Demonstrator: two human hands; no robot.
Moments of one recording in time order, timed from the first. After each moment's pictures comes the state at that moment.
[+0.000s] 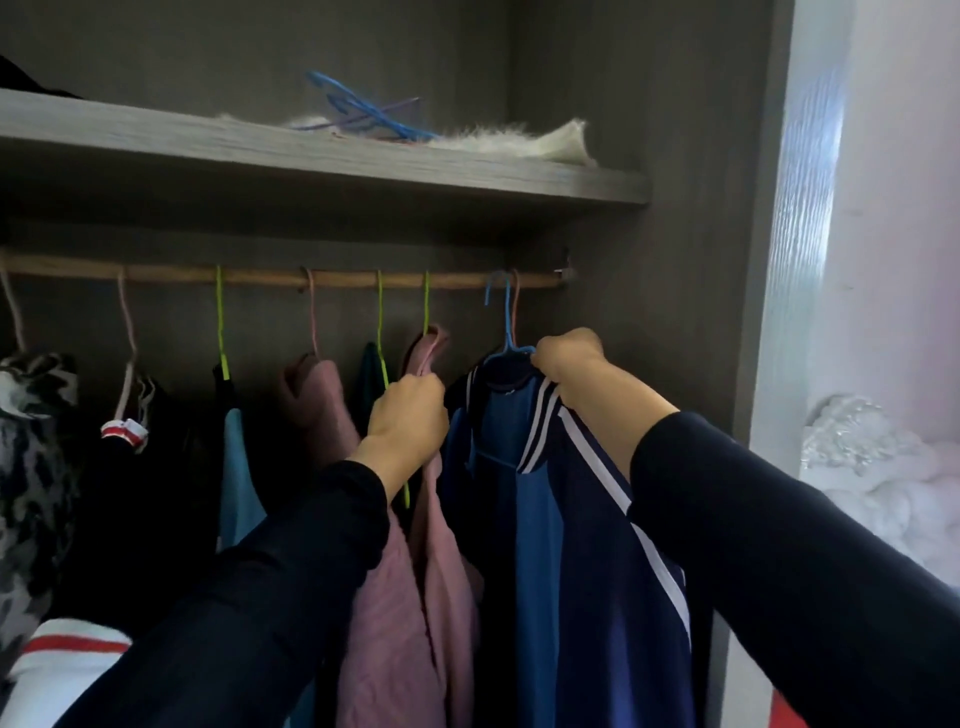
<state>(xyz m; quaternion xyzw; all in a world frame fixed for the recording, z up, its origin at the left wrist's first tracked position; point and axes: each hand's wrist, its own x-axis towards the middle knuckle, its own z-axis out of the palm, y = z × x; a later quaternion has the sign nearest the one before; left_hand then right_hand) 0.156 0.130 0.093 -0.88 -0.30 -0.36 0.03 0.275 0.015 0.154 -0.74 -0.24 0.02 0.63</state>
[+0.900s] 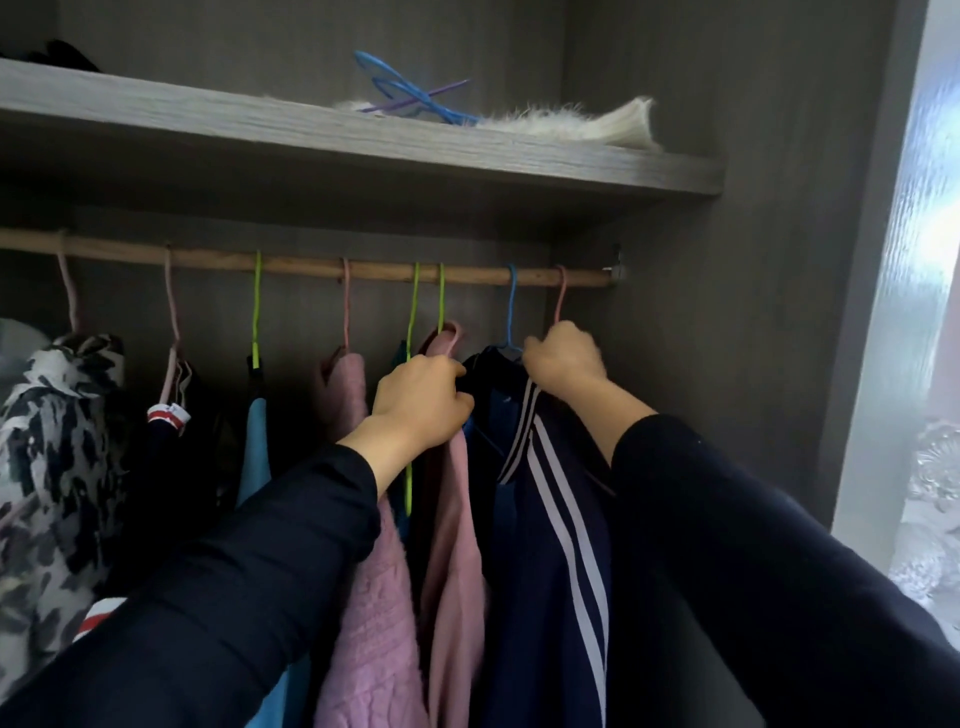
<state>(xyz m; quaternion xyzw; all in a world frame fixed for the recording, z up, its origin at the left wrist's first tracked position) 0.142 0.151 0.107 -0.88 -0.29 -0.38 0.00 0.273 0.061 0.153 -0.83 -0.36 -0.10 0.42</state>
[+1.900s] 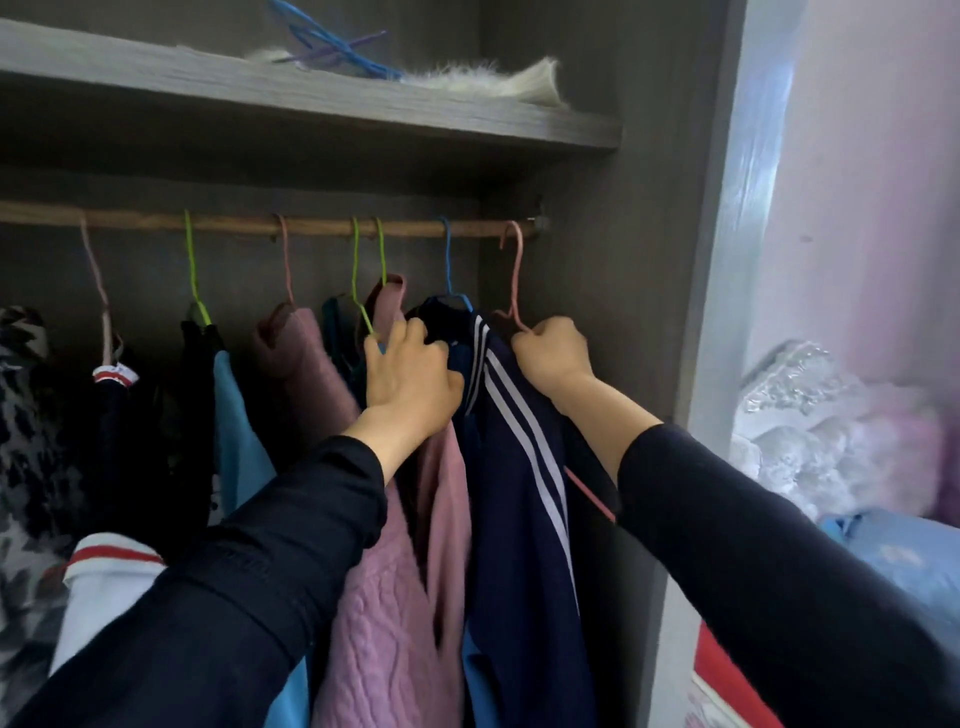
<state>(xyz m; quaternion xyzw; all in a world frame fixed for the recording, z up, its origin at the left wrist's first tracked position) 0.140 0.087 0.071 -0.88 -0.27 -0.37 0.10 0.248 -0.027 0.097 -0.78 -0.30 -0.06 0.55</state>
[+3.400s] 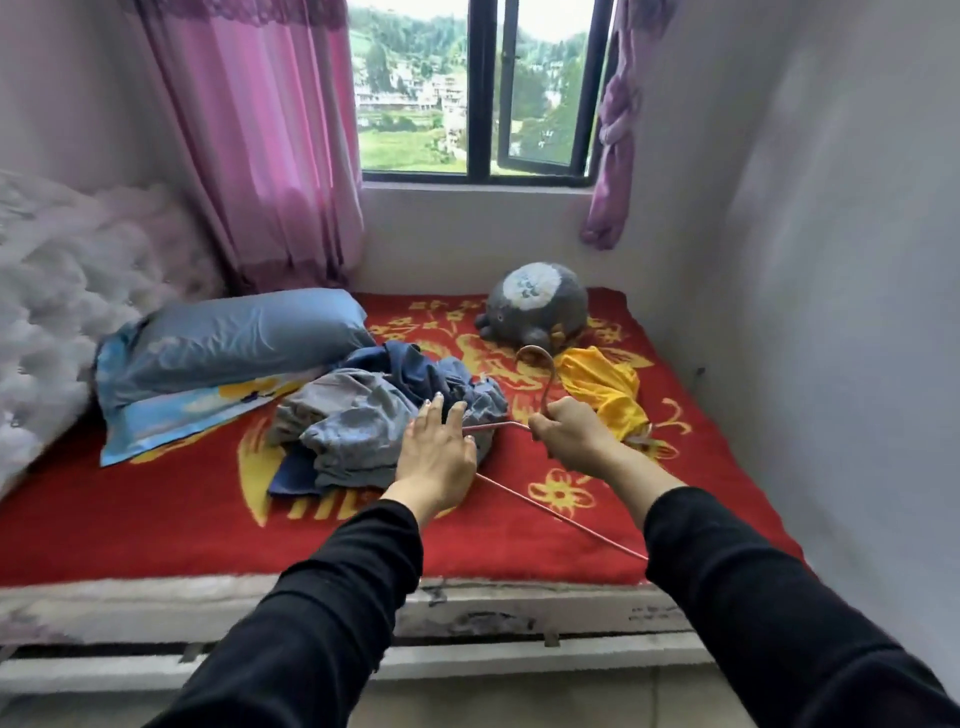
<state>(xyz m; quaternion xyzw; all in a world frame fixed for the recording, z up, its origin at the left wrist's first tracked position) 0.214 -0.852 -0.214 -0.93 0.32 -0.02 -0.18 0.125 -1.012 -0.170 -0.91 0.24 -0.07 0.33</state>
